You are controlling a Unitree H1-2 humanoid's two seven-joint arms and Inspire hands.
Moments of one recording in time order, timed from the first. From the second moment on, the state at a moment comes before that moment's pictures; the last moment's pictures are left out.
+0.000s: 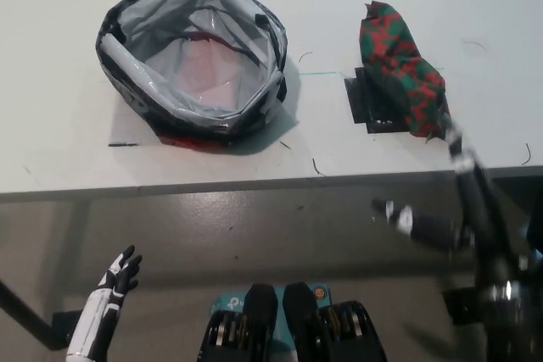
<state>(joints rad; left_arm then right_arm) 0.08 0.20 0.00 0.07 0.04 -0.14 -0.05 -0.26 -0.12 0.08 -0.22 -0.44 -0.09 -0.02</state>
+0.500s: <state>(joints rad) 0.09 0.20 -0.01 0.07 0.07 -0.16 -0.05 -0.87 -0.21 0.12 0.19 -0.62 0.20 0.03</state>
